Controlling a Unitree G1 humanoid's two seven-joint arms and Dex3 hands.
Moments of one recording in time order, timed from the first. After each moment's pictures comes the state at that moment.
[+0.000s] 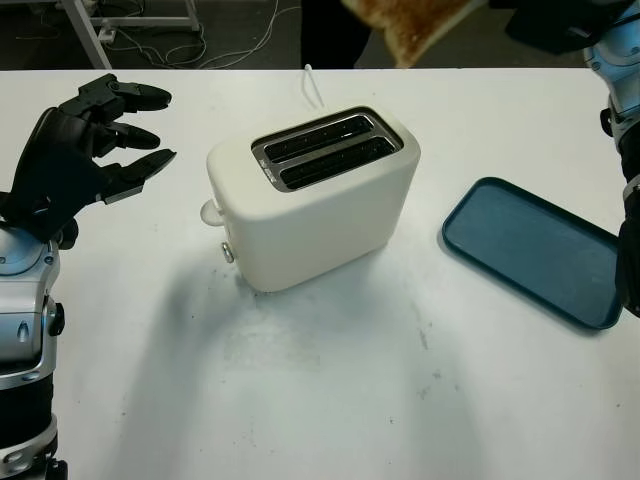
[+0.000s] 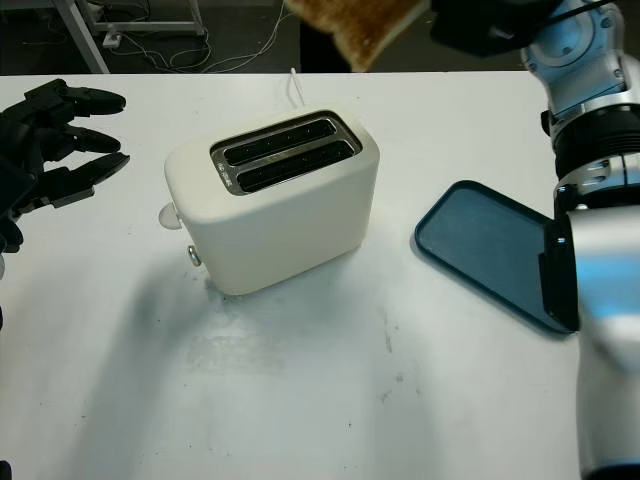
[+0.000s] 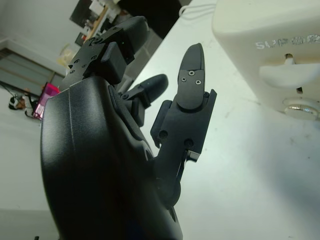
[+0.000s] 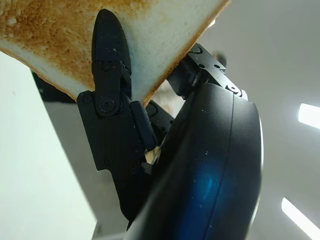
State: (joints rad) left arm -0.33 0.52 0.22 -0.34 0.02 0.41 -0.27; right arm -1.39 -0.62 0.16 1.20 -0.42 -0.59 0.02
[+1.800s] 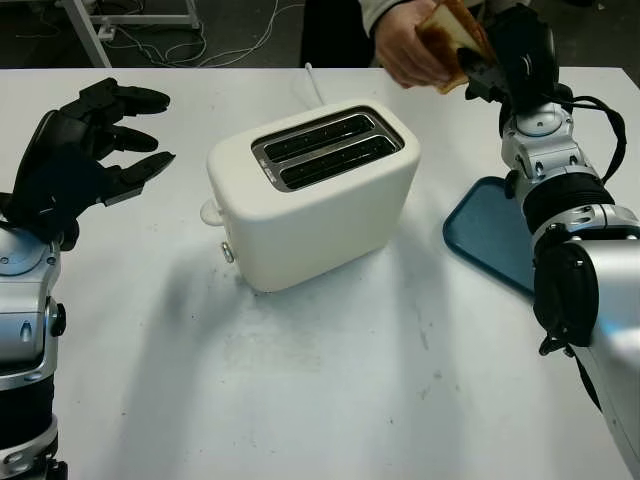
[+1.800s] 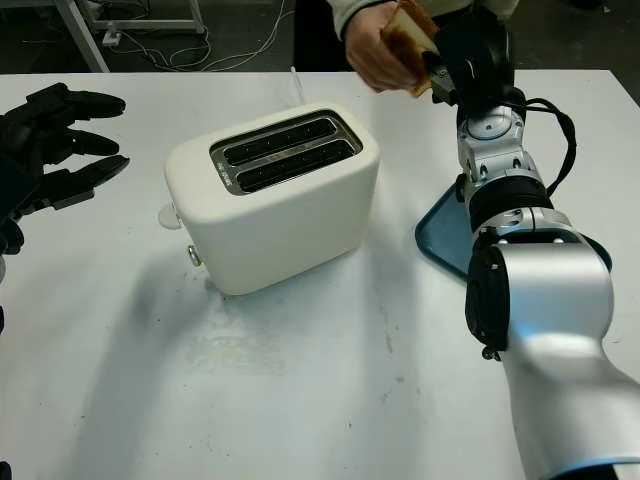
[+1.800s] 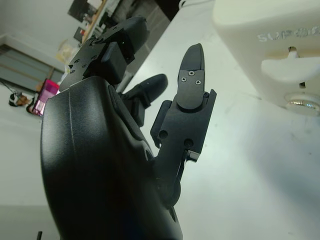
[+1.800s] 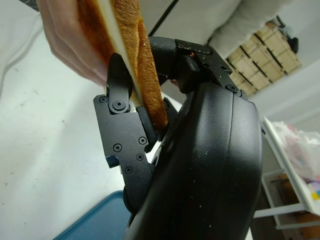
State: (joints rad) left arm -0.33 0.52 0.22 -0.35 0.04 0.43 -0.28; right arm -1.25 -0.37 -0.12 1.31 -0.17 -0.16 -0.15
